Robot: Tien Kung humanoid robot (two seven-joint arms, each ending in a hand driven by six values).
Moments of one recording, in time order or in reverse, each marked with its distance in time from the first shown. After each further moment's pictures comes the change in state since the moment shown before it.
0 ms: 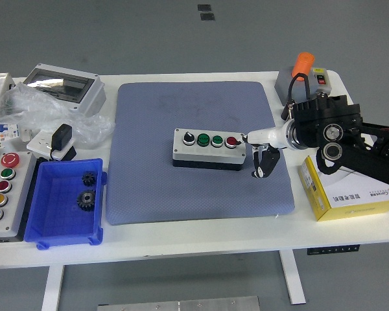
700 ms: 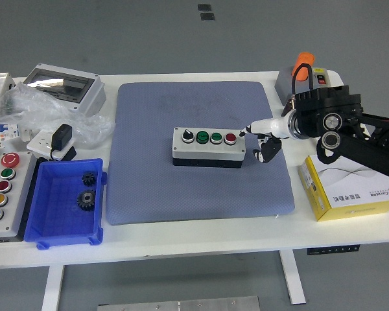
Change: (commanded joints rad) left arm 0.001 -0.003 -0.003 -0.003 -0.003 0.000 0.000; right arm 0.017 0.014 0.033 -0.051 -0.016 -0.003 0.000
